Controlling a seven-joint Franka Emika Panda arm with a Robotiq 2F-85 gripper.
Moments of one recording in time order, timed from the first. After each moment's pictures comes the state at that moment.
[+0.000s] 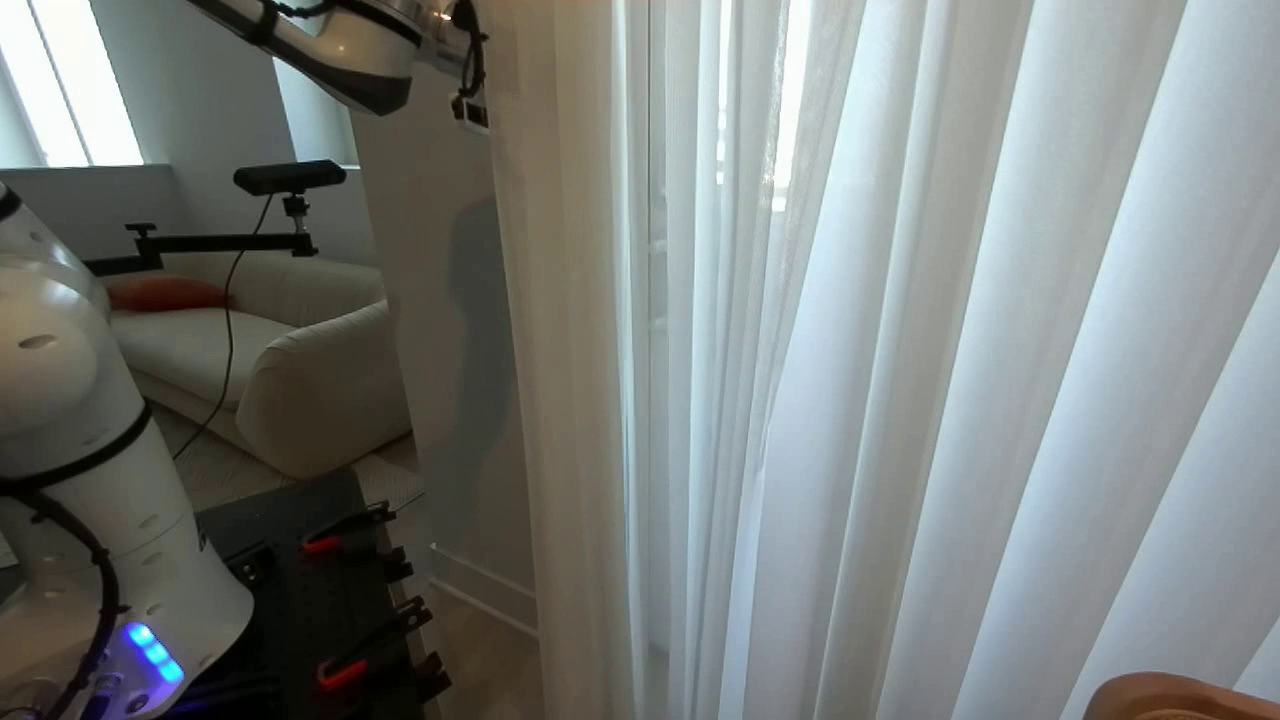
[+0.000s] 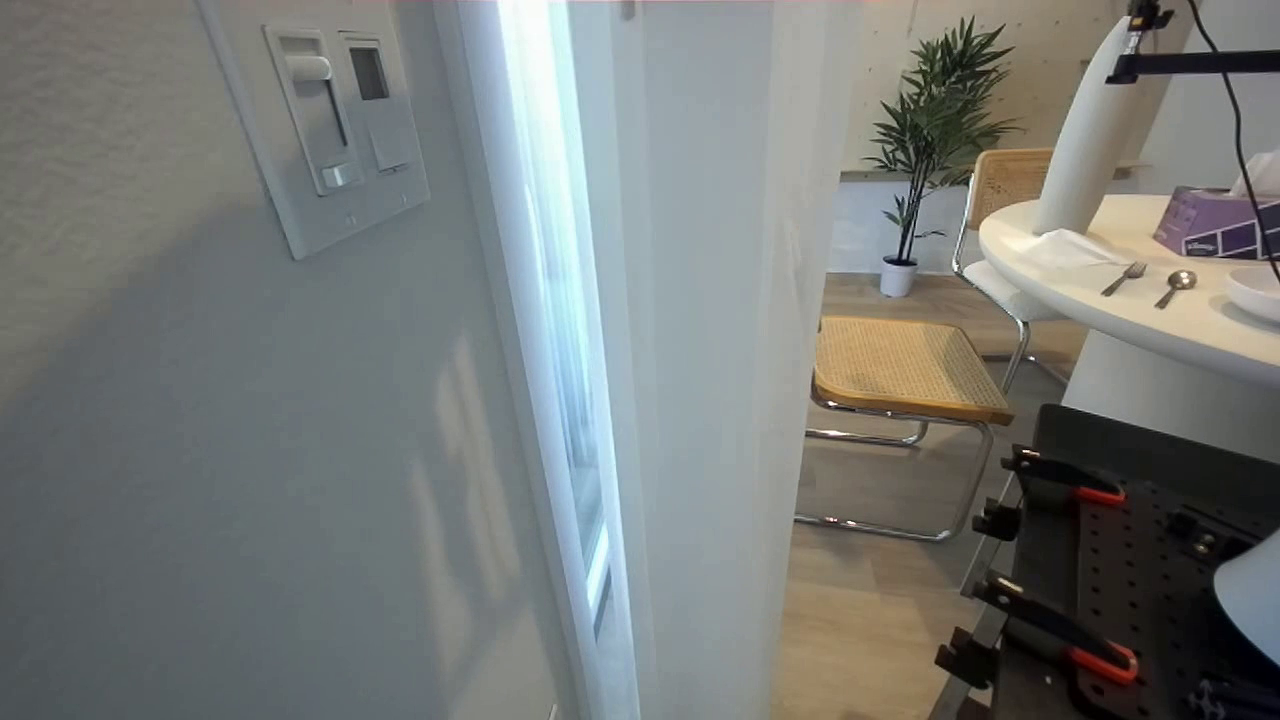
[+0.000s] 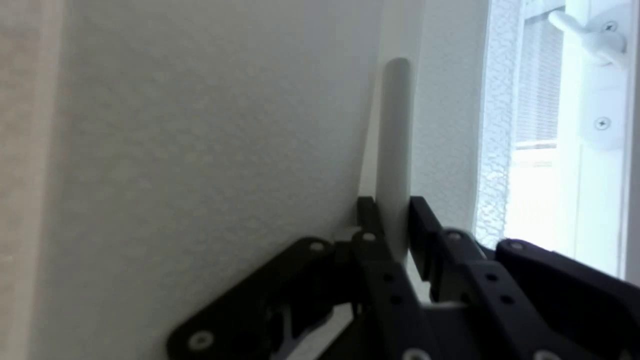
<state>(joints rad) 0.16 -0.30 0.24 -2.20 -1.27 2.21 1.60</state>
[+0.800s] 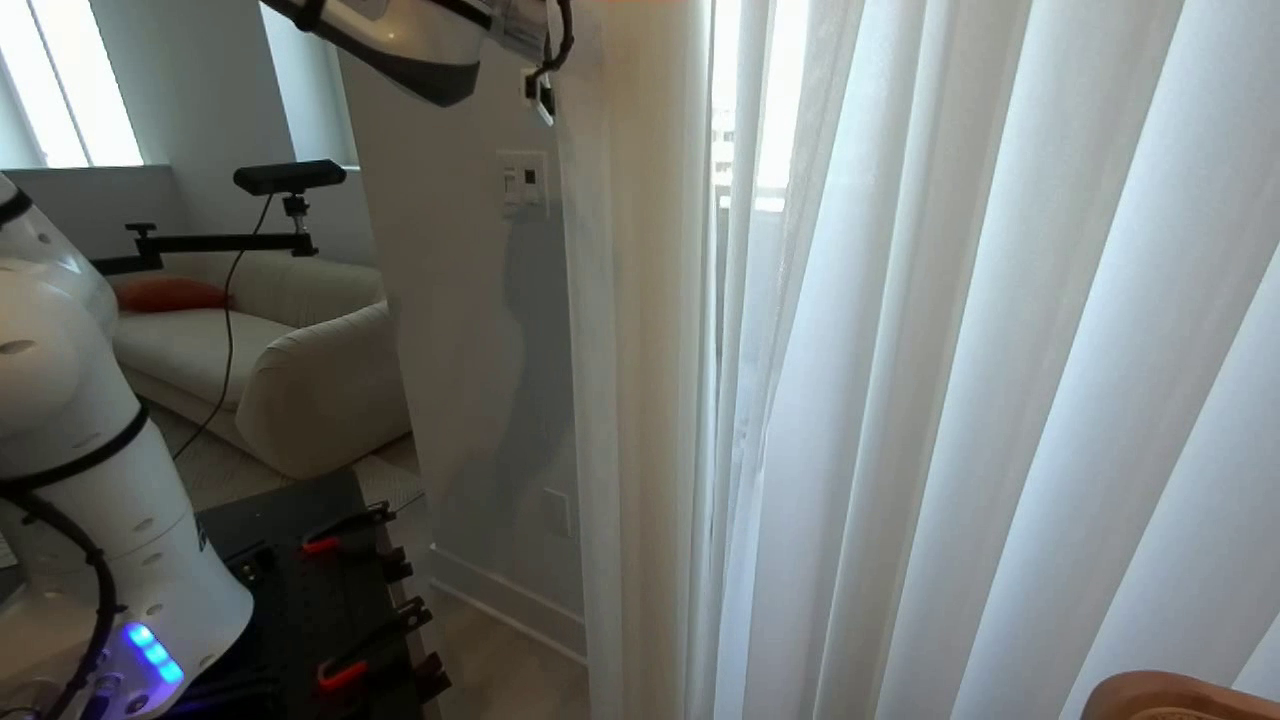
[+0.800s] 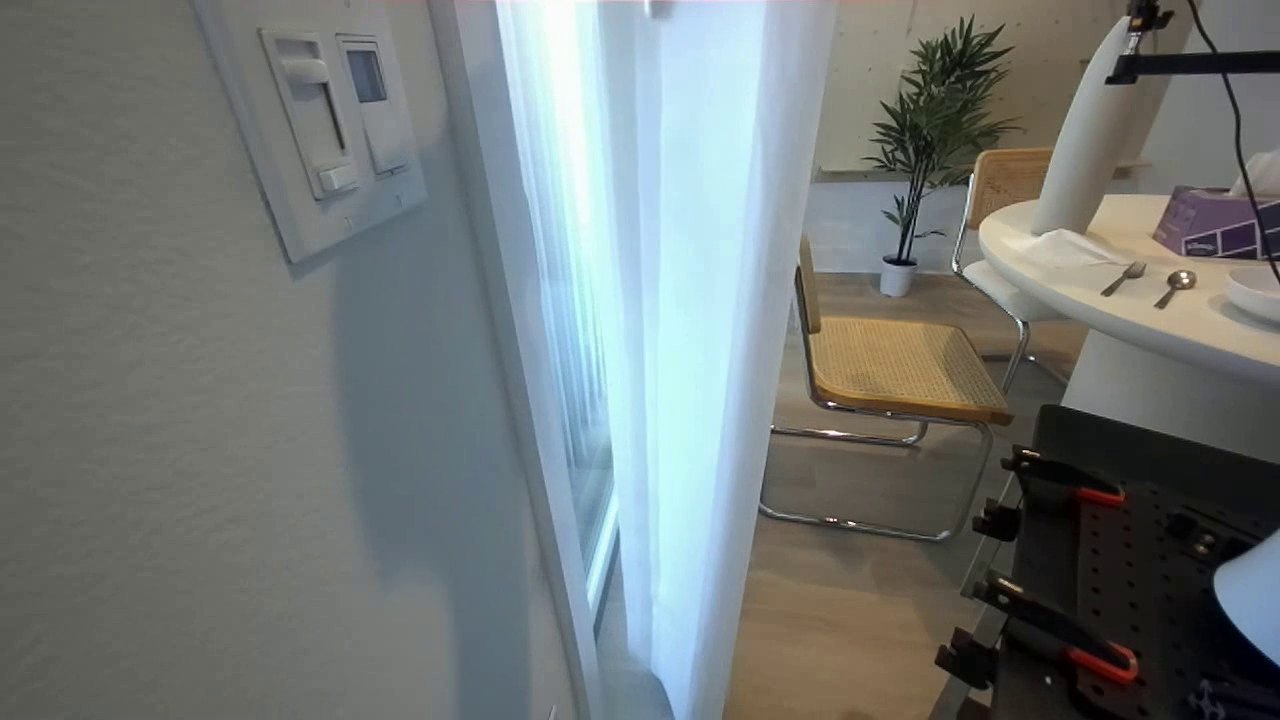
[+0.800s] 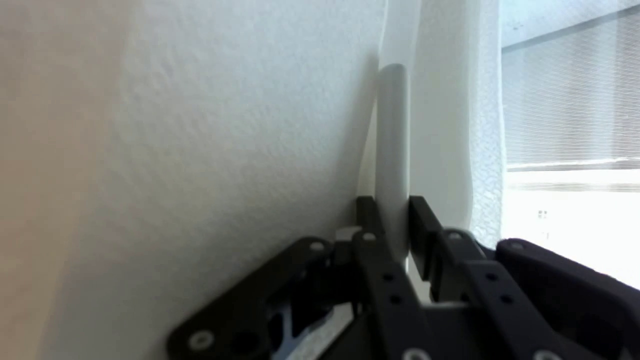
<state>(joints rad) 0.08 -0.27 0.03 -2.16 -1.28 2.48 1.40</state>
